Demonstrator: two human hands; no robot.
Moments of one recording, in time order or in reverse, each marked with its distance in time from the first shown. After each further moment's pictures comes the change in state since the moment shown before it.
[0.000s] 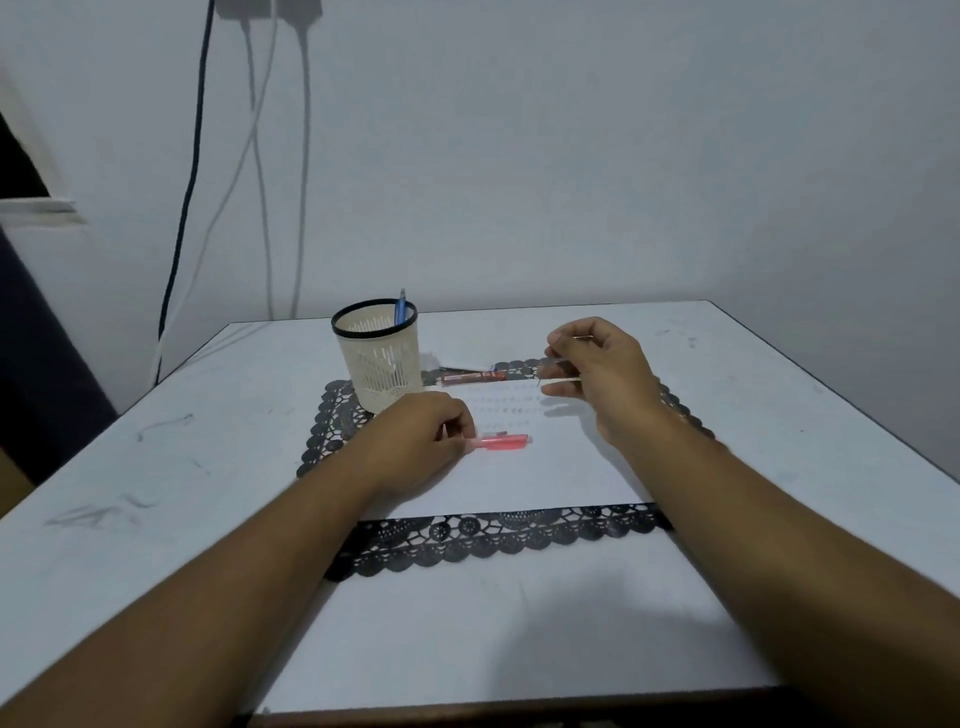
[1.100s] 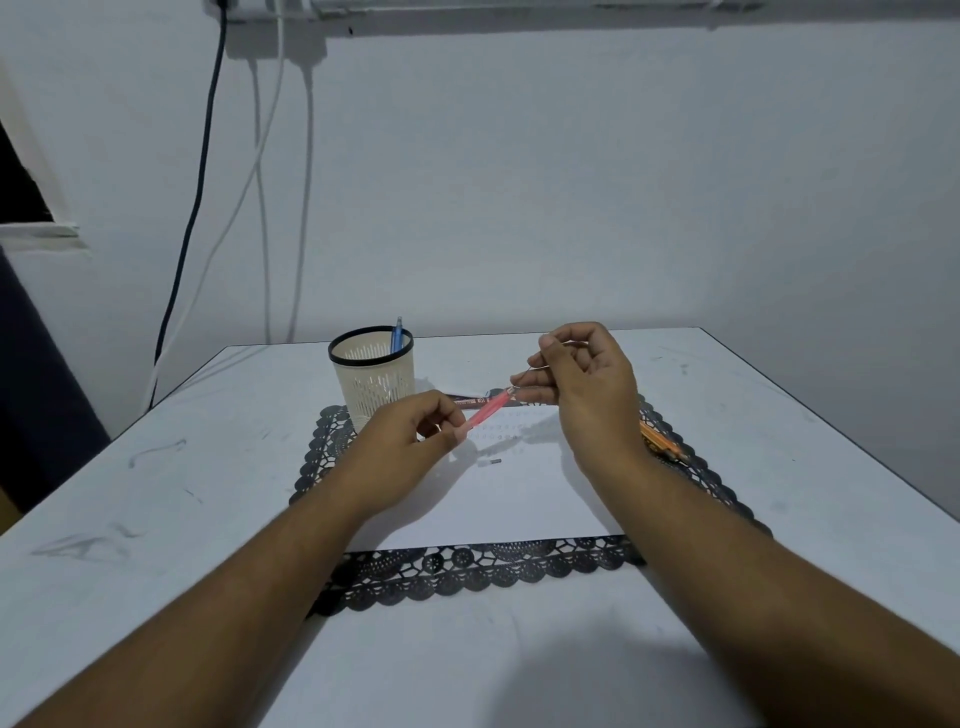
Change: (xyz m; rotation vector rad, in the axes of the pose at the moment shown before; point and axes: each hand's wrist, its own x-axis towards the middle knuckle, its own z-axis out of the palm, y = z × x) left_hand -0.003 0.004 -0.008 -0.482 0.218 -0.010; right_hand -0.022 -0.016 0.023 0.107 0.033 -0.251
